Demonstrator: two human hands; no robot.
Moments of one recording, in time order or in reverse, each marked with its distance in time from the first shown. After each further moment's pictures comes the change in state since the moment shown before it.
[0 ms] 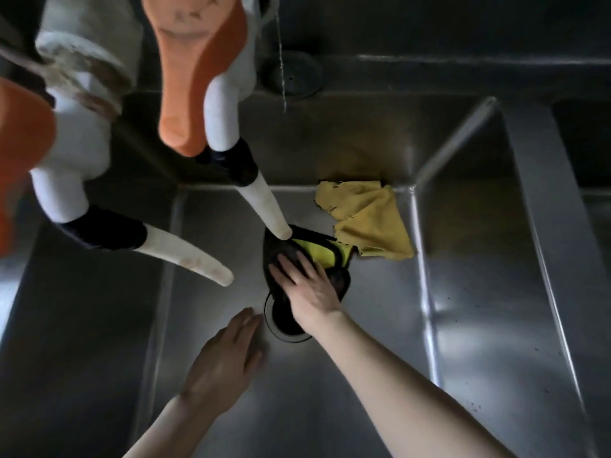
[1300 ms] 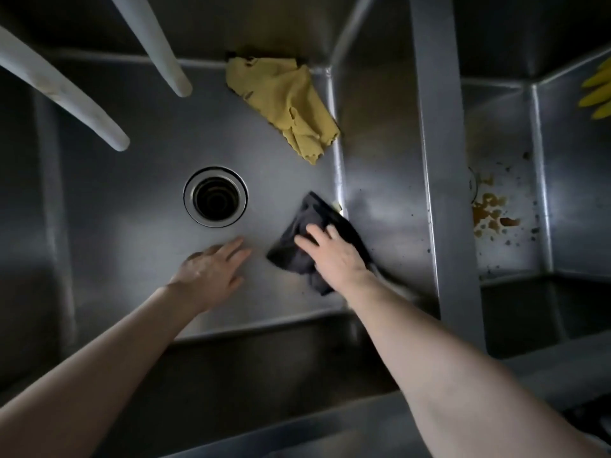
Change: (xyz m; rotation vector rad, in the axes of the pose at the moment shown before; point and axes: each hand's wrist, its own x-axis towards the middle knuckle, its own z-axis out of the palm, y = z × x) left_hand -0.021 0.082 0.026 0.130 -0.310 0.289; right_hand -0.202 0.058 0.001 -0.157 -0.287 0.295
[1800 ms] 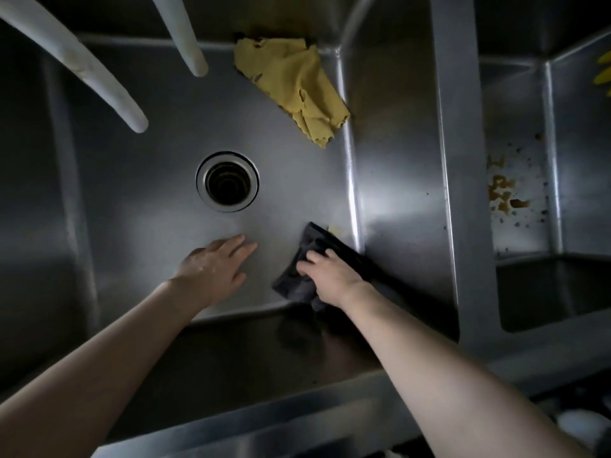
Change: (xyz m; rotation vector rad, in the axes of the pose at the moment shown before) left_hand -0.026 -0.010 0.004 0.020 -0.064 0.009; right_hand -0.030 -0.041 0.030 0.115 -0.233 -0.103
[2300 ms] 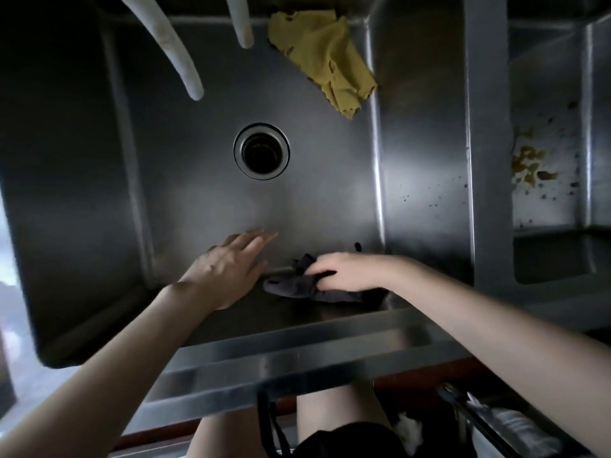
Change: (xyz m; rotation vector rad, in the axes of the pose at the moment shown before) left_hand -0.098 0.008 -0.007 -0.293 0.112 0.039; right_hand -0.069 -0.062 -0.057 0.458 -0.374 -0.117
